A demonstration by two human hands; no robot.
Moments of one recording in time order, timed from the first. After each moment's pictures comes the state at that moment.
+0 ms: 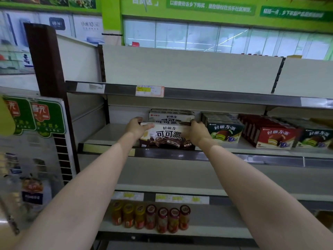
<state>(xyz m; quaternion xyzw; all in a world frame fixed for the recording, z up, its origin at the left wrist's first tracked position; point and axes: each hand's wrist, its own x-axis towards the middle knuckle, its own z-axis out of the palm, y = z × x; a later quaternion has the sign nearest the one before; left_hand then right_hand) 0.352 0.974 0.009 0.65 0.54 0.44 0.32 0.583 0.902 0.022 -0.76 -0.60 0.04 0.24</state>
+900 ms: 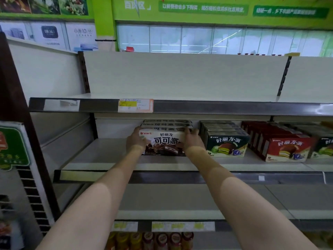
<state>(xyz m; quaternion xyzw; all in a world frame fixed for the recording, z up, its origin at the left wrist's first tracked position) 0.404 1.050 -0.006 0.64 0.58 0.43 0.26 0.610 1.002 -0.006 -0.78 -0.58 -0.02 0.22</state>
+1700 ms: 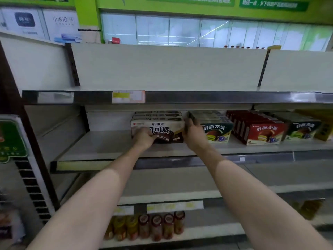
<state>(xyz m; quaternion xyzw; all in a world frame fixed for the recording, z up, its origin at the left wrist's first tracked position) 0.437 1.019 -0.017 0.72 0.55 0.34 0.25 0.627 0.932 0.000 -0.72 -0.61 -0.07 0.33</state>
